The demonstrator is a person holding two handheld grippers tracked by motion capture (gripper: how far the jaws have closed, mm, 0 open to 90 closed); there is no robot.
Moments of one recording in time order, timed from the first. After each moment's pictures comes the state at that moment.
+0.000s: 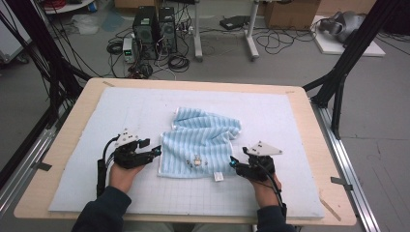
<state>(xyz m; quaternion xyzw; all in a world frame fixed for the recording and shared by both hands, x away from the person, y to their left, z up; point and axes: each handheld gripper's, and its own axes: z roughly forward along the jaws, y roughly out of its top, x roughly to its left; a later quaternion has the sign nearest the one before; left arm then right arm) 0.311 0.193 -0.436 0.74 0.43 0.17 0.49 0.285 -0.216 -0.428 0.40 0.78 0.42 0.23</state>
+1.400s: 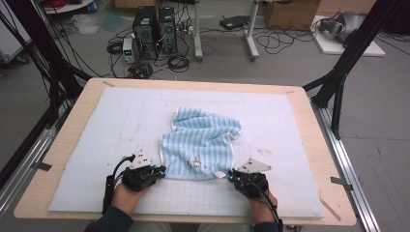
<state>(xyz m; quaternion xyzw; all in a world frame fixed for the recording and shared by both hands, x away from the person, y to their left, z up) 0.266 0.163 -0.451 0.81 0.38 0.13 0.43 0.251 -0.197 -0.451 0.38 0.82 0.38 0.19</state>
